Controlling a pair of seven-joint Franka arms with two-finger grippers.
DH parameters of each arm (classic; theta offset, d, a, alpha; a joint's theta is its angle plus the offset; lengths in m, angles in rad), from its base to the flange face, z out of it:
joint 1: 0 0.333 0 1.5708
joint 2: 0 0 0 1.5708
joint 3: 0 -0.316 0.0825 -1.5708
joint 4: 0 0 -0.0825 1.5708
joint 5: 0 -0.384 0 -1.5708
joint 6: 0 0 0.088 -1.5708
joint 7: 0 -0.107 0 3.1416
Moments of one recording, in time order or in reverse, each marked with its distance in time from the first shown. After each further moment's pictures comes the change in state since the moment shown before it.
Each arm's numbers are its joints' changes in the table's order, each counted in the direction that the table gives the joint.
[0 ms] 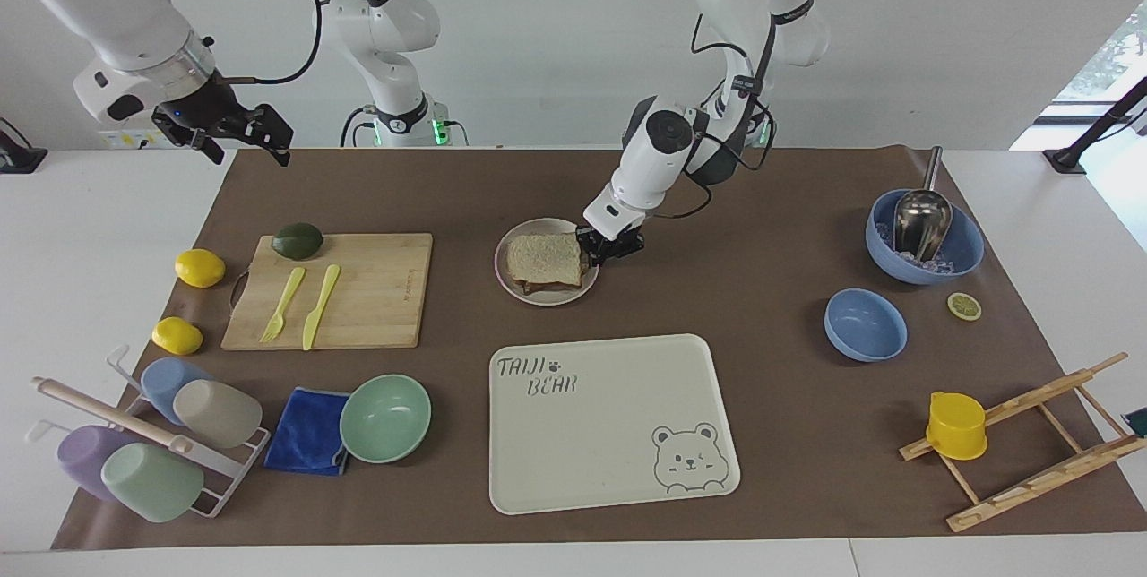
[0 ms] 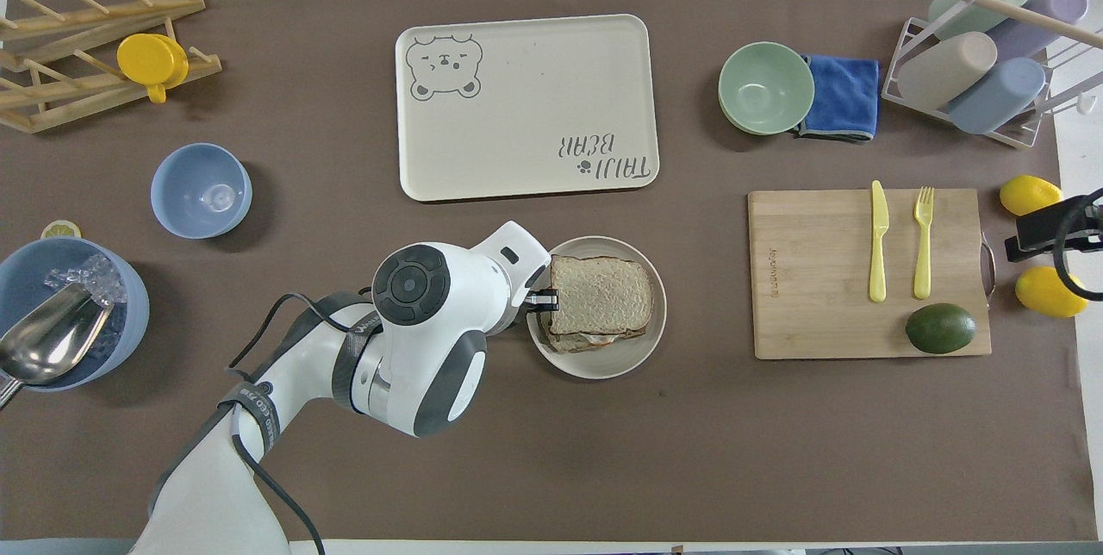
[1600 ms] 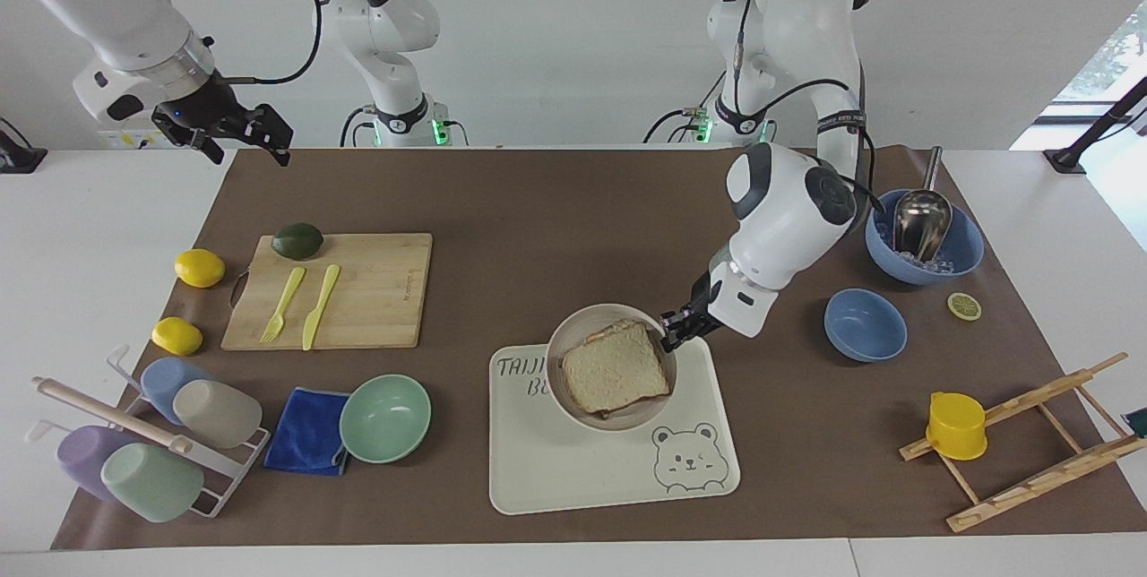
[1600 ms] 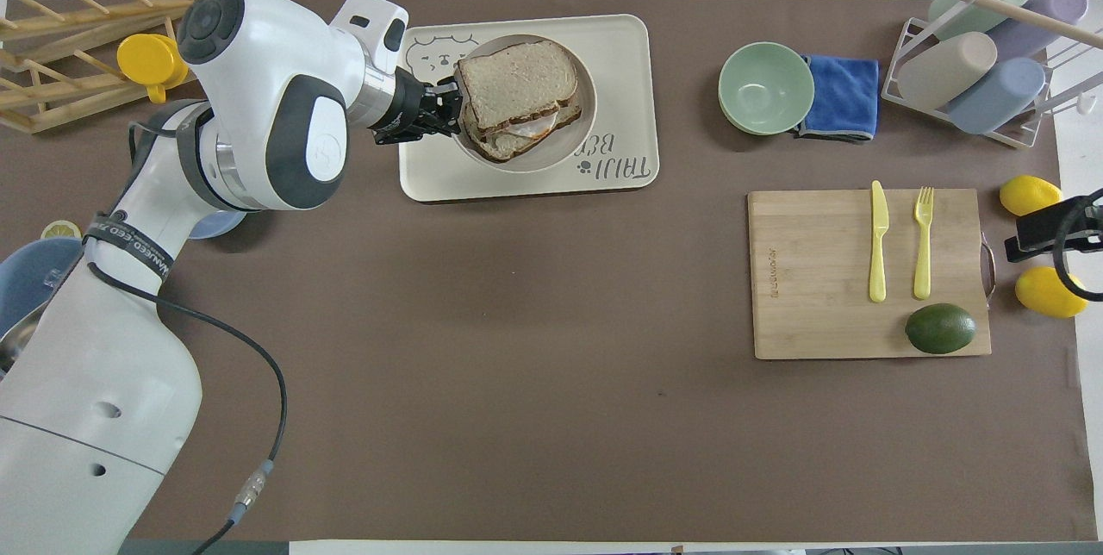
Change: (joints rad) left arm 0.307 -0.311 -0.035 0.672 0.072 -0.319 0.064; right arm 0.000 0.000 0.000 0.000 0.000 0.000 0.000
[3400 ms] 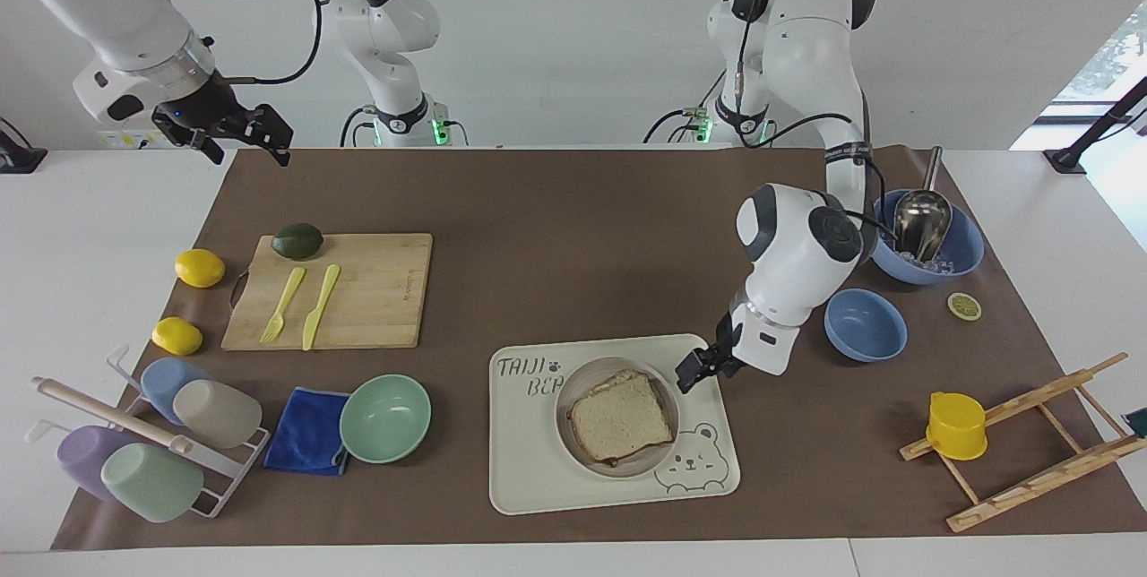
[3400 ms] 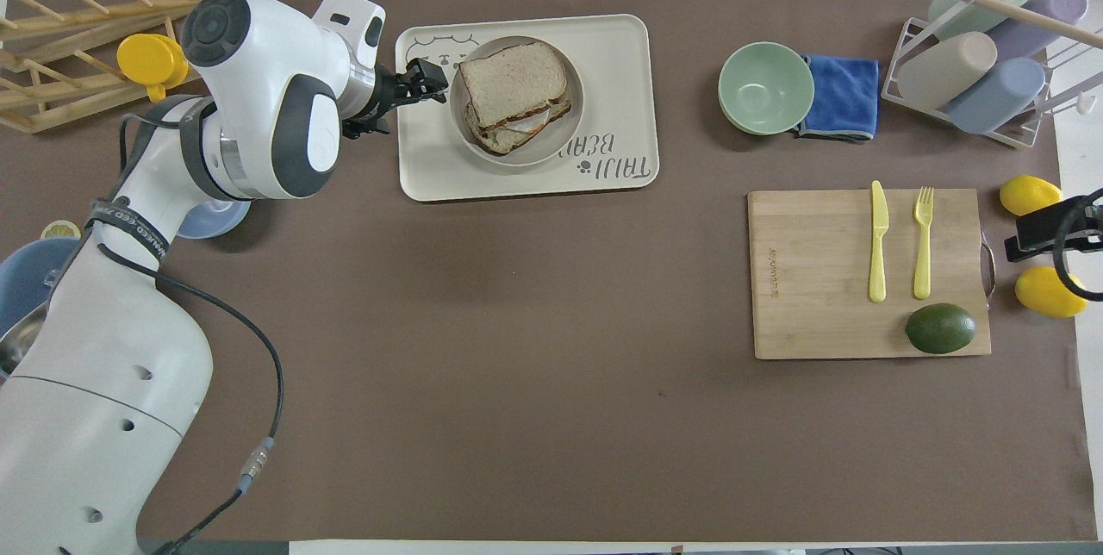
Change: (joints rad) left arm -0.018 -0.021 -0.104 -0.008 -0.081 0.057 0.006; right arm 0.000 0.000 0.000 0.000 0.000 0.000 0.000
